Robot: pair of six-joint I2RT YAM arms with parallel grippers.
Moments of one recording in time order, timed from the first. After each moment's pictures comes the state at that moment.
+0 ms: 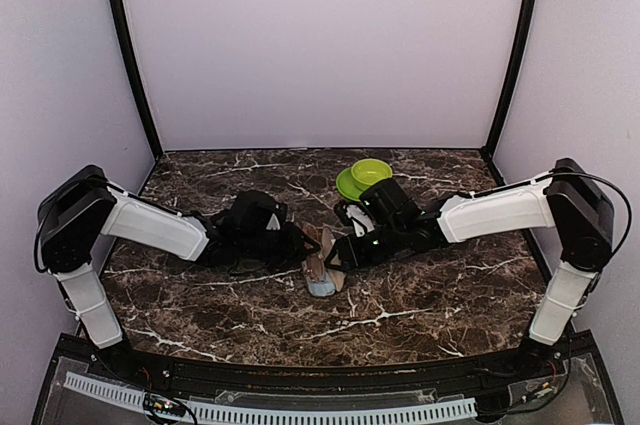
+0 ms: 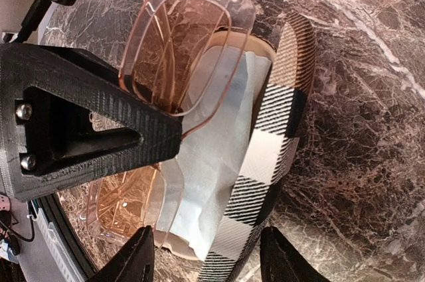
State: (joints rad) left arm -0.84 1.77 0.87 0.28 0.20 -1.13; right arm 0.89 1.76 1.03 -0.13 -0.29 0.50
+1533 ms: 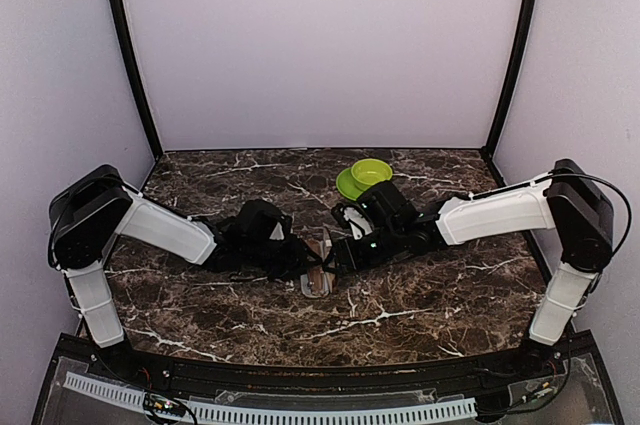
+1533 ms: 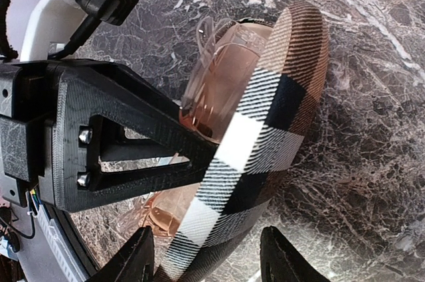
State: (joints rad) left arm -0.84 1.84 0.87 0.27 0.27 -1.10; right arm 0.91 1.76 1.03 -0.13 -0.29 0.50
